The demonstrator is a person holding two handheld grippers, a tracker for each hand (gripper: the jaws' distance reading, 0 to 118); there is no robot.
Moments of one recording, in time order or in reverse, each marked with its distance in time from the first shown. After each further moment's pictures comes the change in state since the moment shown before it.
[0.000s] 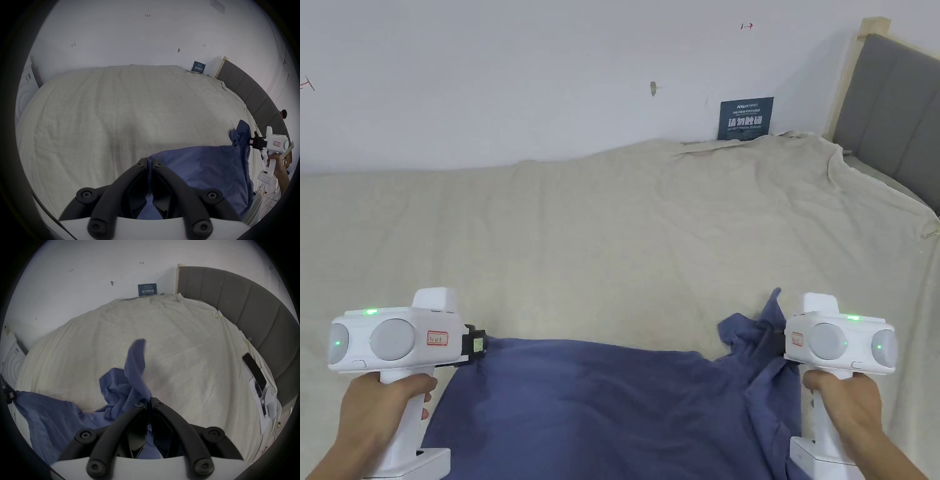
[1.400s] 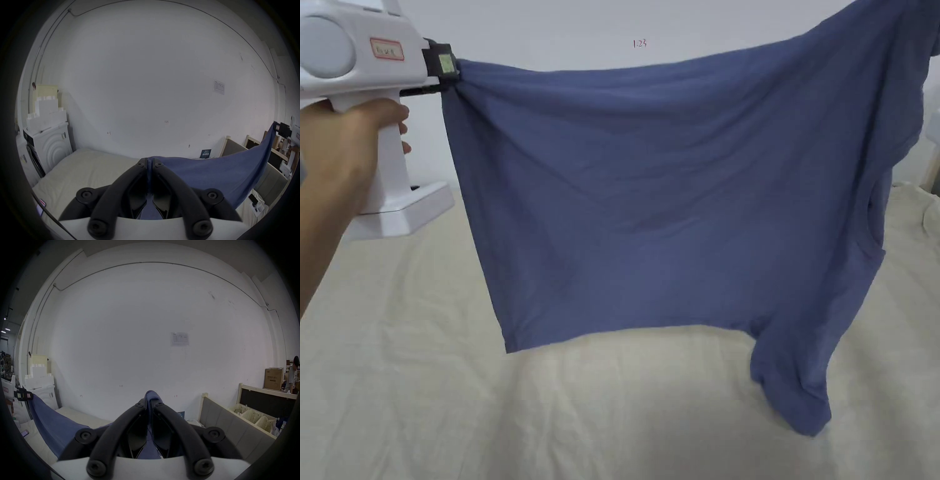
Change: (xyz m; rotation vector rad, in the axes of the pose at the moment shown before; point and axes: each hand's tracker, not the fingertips) left arm -0.018 0.173 0.321 0.737 0.175 0.016; right arm -0.052 0.267 0.336 0.923 0.239 0.136
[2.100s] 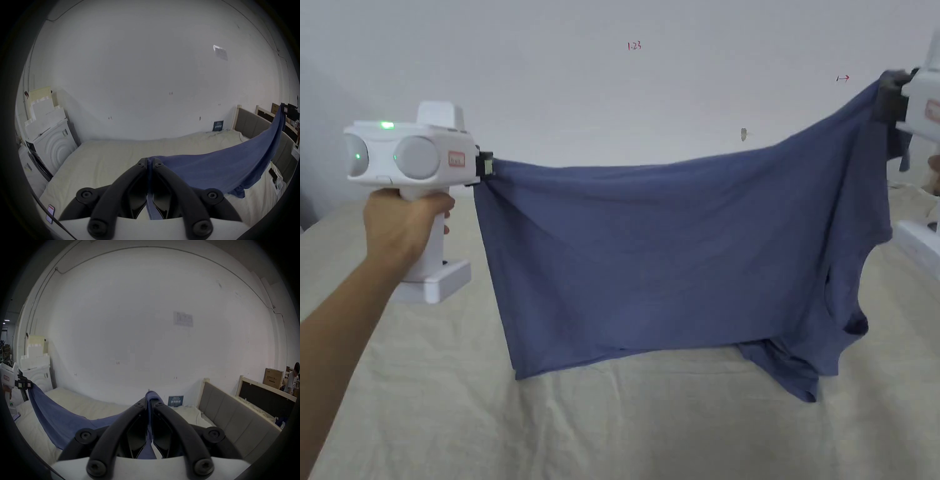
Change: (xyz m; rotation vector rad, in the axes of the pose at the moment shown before) left arm -0.002 -0.110 -0.108 -0.217 0.062 -0.142; right arm 0.006 -0.136 -0.042 -0.185 0.054 0.068
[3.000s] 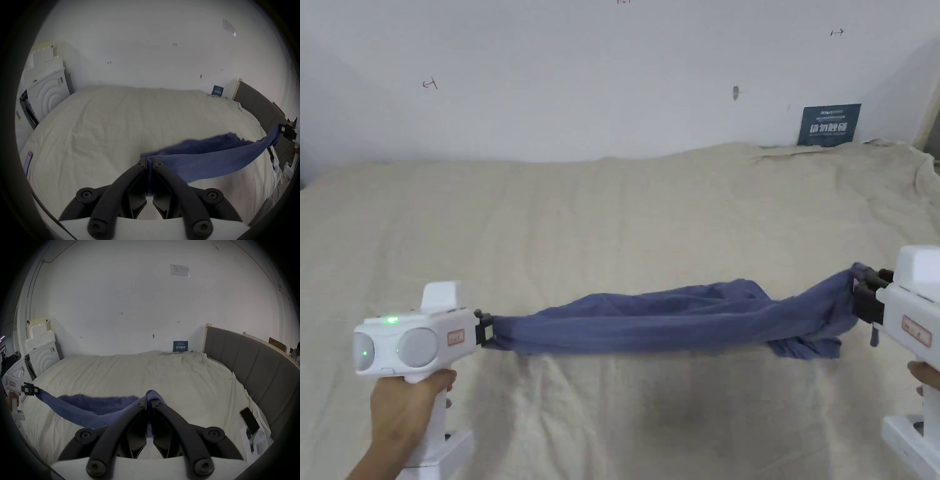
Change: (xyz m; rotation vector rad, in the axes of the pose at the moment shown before) left arm 0.001 -0.253 0.047 -0.320 -0.050 0.145; right arm -0.012 -0.229 0.101 -0.328 0.059 -0.088
